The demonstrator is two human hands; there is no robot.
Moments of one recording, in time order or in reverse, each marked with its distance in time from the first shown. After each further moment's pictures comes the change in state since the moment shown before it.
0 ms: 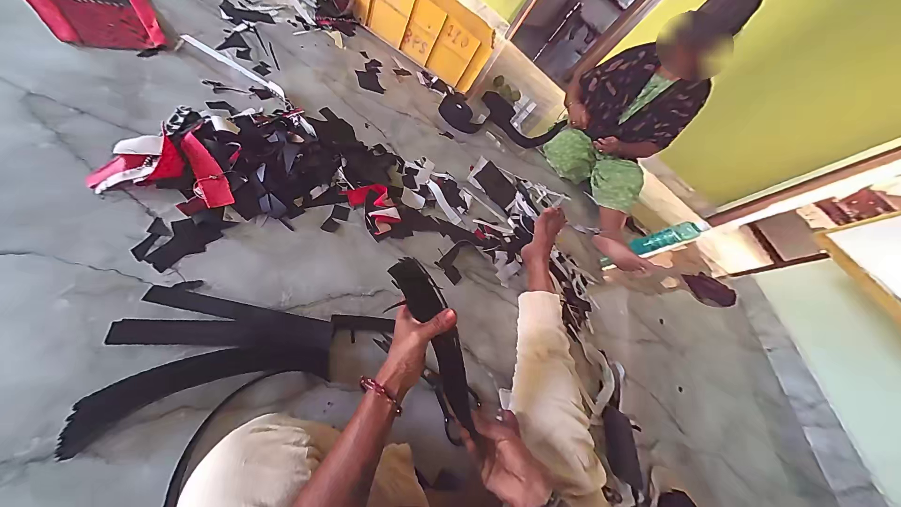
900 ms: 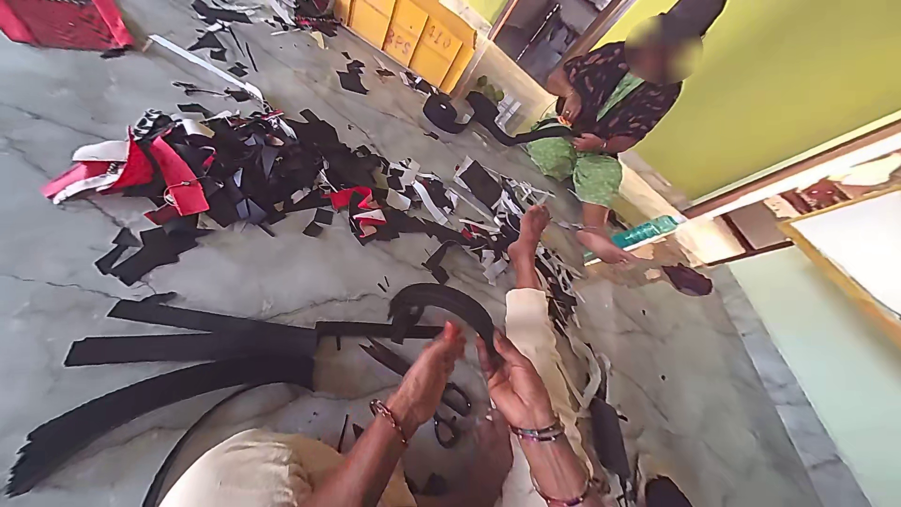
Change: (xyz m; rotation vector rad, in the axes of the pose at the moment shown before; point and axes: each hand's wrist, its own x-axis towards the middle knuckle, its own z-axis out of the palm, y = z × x) left_hand -0.017 -0.031 0.016 0.132 -0.177 -0.460; right_hand 0.000 -0.074 0.062 0.264 0.018 -0.453
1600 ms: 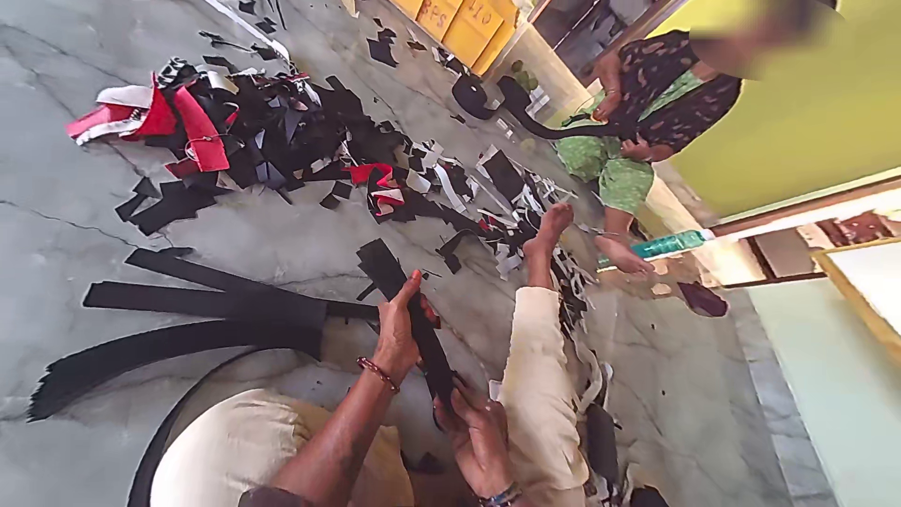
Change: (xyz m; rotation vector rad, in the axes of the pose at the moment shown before) left_hand 0.011 0.040 -0.019 -0.524 0.447 0.250; right_hand -0.028 0.076 -0.064 -0.318 0.034 0.137
